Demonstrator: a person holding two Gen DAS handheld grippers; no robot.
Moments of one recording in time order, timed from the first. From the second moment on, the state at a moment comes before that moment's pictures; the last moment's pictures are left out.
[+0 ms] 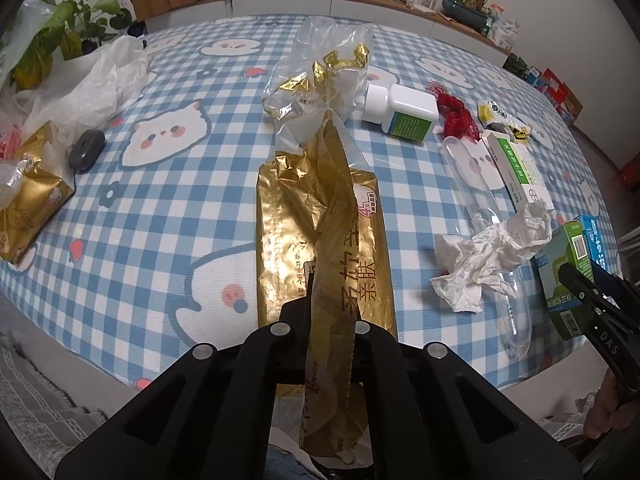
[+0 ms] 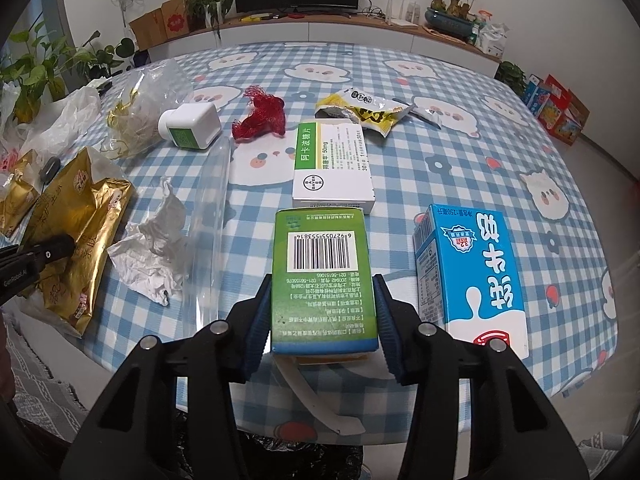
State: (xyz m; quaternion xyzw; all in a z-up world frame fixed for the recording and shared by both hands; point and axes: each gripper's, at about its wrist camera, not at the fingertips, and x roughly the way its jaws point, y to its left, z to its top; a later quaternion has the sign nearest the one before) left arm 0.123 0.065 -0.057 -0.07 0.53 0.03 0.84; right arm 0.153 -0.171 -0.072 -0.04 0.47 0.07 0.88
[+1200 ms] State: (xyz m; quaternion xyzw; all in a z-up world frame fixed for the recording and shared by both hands) left arm 0.010 0.052 -0.008 -0.09 0.47 0.00 0.88; right arm 0.061 -0.154 -0.005 0.00 0.41 0.10 0.91
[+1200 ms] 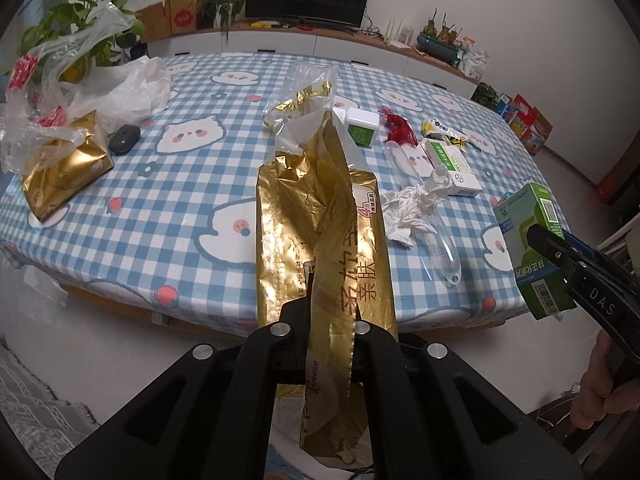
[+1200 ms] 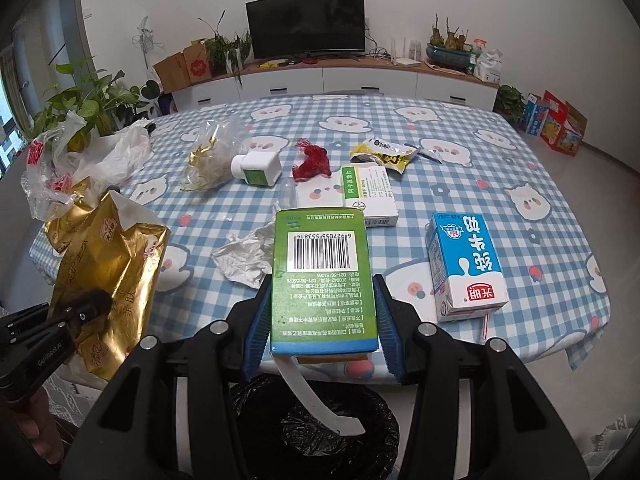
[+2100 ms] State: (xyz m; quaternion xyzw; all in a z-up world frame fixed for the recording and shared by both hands) left arm -0.096 0.047 -0.070 -0.10 0.49 0.01 0.86; right arm -0.033 -0.133 -0.046 -0.01 0.42 0.12 0.90
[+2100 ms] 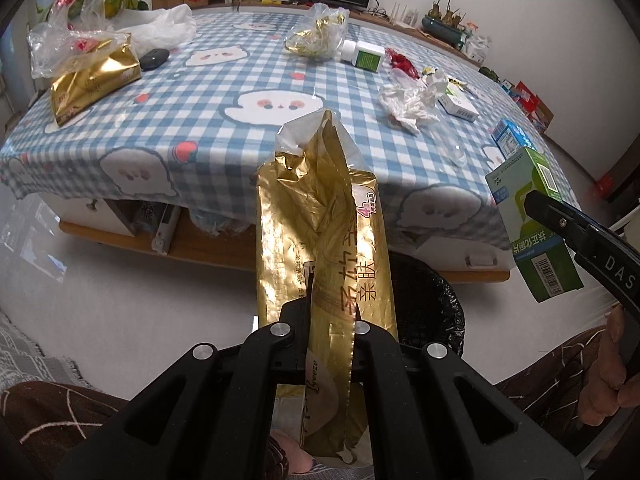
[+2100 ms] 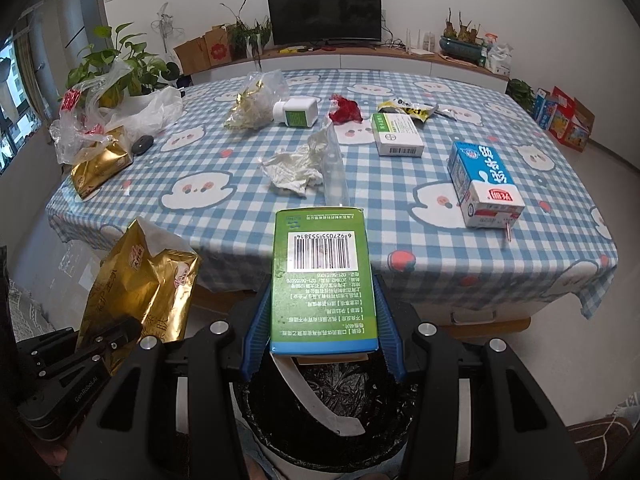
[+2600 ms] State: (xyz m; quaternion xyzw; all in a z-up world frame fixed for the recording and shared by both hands) left arm -0.093 0.037 -0.125 -0.10 0.52 0.01 0.85; right arm -0.044 -0.125 -0.113 -0.04 0.46 0.11 0.88
